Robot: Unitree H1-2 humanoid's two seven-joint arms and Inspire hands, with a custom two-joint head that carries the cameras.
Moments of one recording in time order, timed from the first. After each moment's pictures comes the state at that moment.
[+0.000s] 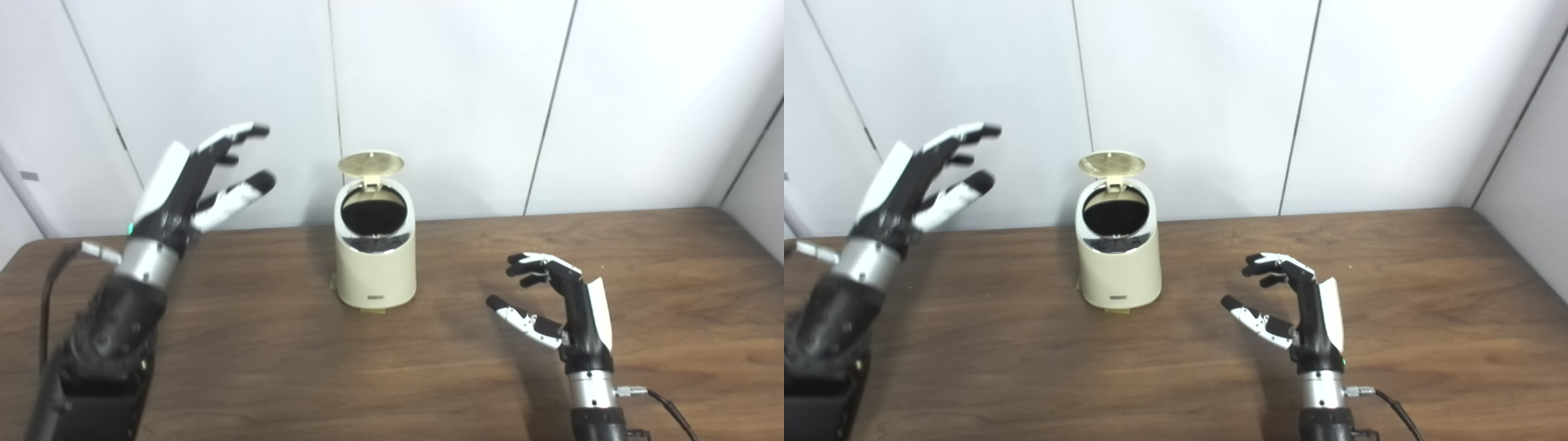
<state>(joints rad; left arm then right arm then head) -0.55 0.42 -0.05 -0.29 0.37 0.28 -0.24 -0.13 -0.05 0.01 0.07 -0.40 -0.32 -0.31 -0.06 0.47</state>
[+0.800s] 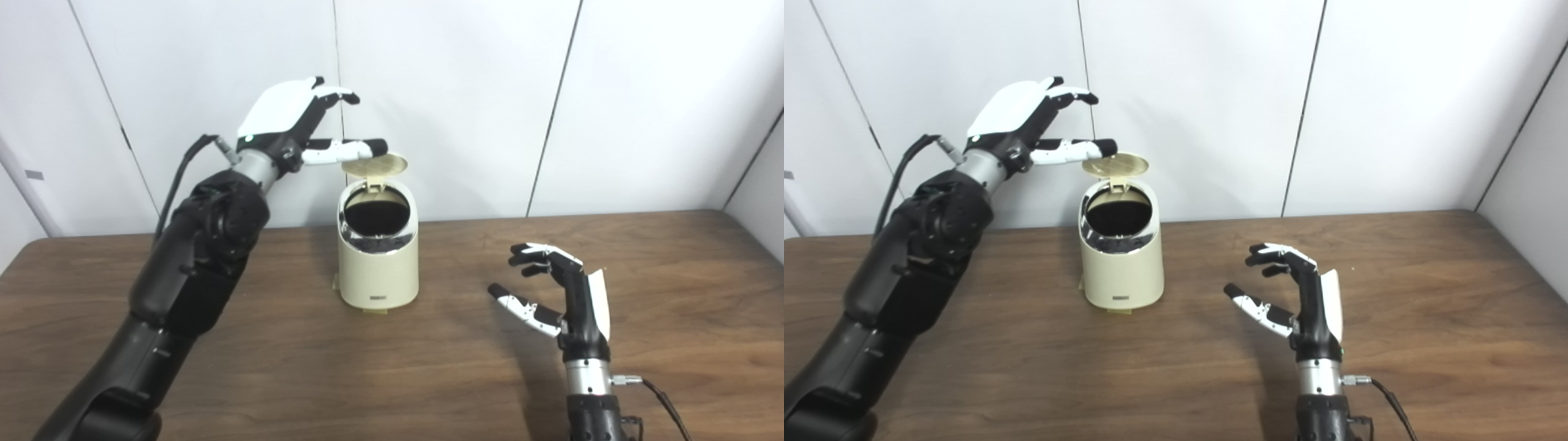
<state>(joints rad) -0.88 0.34 -0.34 0.15 0.72 0.22 -0.26 -0.18 -0.05 0.01 0.15 -0.38 -0.35 -0.35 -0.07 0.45</state>
